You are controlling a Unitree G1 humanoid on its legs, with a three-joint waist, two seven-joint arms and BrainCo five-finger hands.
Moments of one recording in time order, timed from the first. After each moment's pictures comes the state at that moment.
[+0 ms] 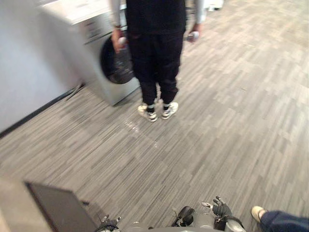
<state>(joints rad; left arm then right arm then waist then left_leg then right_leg) 0.17 0.00 0.31 0.99 -0.05 -0.05 0.11 0.07 -0.09 -0.19 1.02 0.15 -0.11 0.00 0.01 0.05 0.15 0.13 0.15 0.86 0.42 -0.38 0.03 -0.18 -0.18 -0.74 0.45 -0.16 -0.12</state>
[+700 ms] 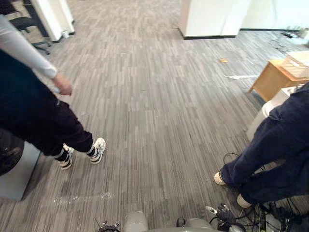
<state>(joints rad) 0.18 0.02 0.36 1.01 -0.03 -0.07 0.13 0.08 -0.07 -0.25 1.08 0.15 -0.11 0.01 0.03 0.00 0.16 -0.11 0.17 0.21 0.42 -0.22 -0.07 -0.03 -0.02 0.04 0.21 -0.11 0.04</state>
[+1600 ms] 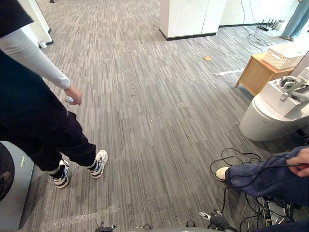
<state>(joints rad) 0.18 0.06 0.29 1.06 -0.03 -0.08 0.13 0.08 -0.05 -0.21 1.11 0.15 -0.10 0.02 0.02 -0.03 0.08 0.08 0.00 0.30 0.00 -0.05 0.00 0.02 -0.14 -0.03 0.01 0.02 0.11</state>
